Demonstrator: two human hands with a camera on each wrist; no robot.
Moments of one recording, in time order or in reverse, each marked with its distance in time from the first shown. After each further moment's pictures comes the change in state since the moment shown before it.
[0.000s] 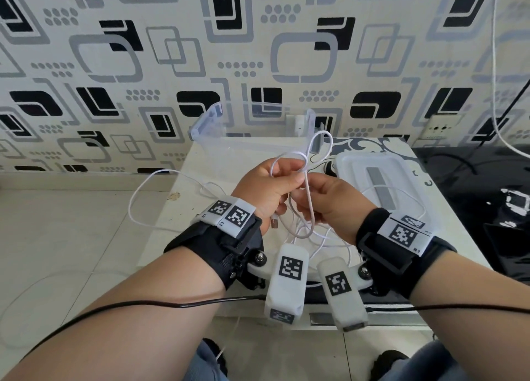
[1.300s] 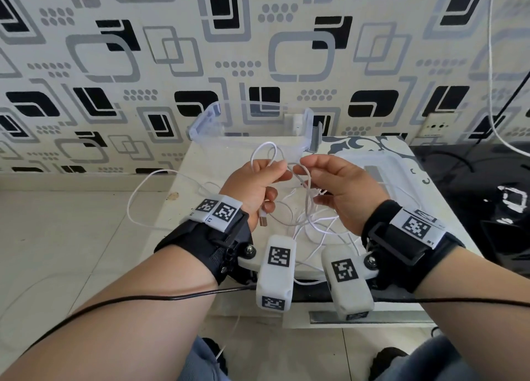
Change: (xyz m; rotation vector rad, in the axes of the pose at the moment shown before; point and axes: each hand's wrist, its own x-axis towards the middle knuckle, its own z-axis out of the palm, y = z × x) left_hand 0.002 0.006 -0.012 -0.029 0.073 -0.098; right_hand -0.001 -0.008 -0.011 0.179 0.169 -0.044
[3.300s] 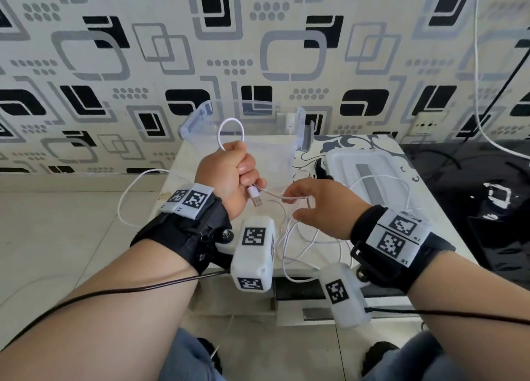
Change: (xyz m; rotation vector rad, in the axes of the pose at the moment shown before) left_hand 0.008 0.018 -0.010 -0.377 0.007 0.066; right_hand -0.010 -0.002 0.000 -0.885 -0.219 -0.082
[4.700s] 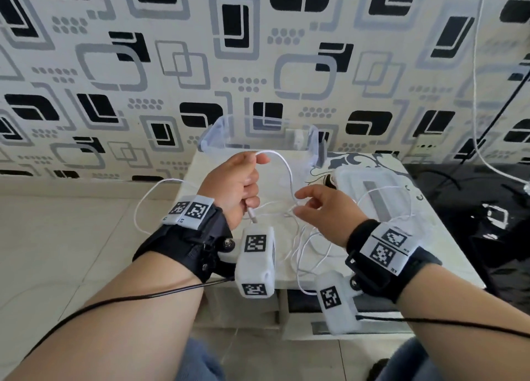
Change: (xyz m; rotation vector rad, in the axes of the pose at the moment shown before) left_hand -0.001 0.020 -0.032 0.220 -0.144 0.041; right_hand 0.014 -0.017 0.017 0.213 0.173 0.183
